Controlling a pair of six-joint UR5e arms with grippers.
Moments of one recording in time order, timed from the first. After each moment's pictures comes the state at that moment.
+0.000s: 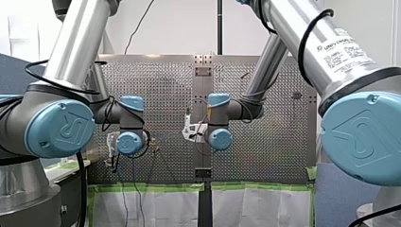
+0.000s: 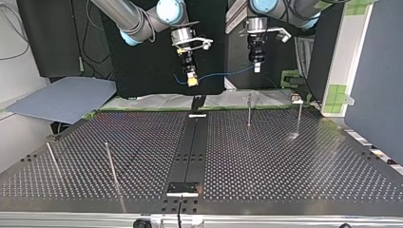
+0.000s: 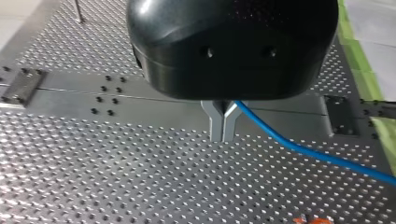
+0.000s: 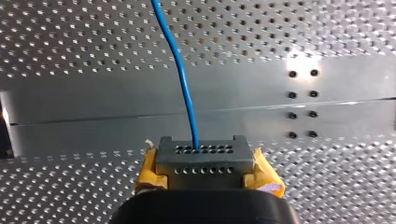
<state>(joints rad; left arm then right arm) -0.34 -1.93 -2.45 -1.95 -1.98 -1.65 2.41 -0.96 1.87 -0.96 1.79 1.62</state>
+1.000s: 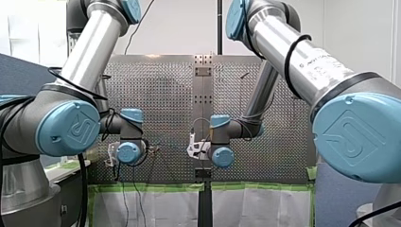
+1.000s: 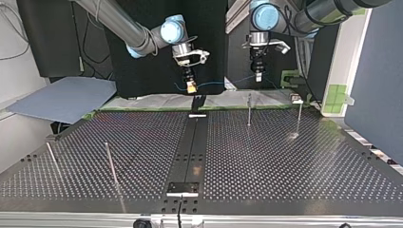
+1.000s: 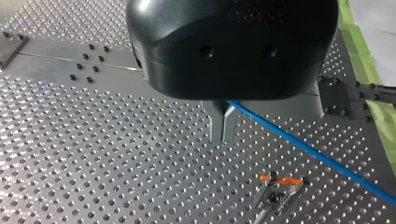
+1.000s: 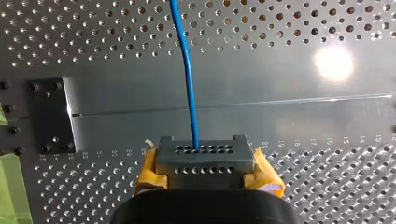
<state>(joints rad) -0.23 -2.08 -2.37 -1.88 -1.87 -1.70 2.34 -0.75 1.73 -0.96 1.72 1.65</state>
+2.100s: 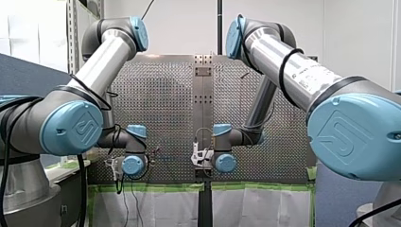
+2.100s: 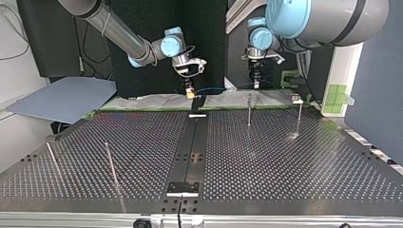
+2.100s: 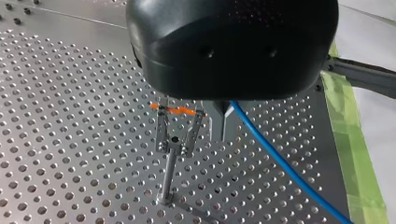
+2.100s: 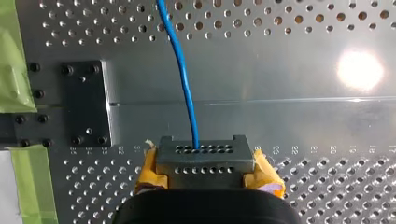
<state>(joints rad) -0.18 -2.32 -2.19 -1.92 -1.83 -1.73 2.29 -0.63 1.59 -0.88 1.65 1.64</state>
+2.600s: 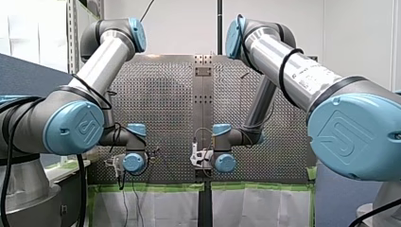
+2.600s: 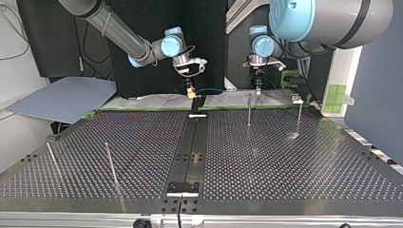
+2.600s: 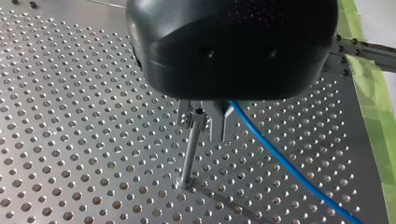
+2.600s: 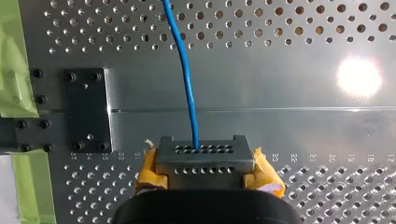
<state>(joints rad) -0.14 -2.32 -2.13 -1.95 -1.80 -1.75 2.29 -0.63 1.59 -0.88 1.64 1.62</state>
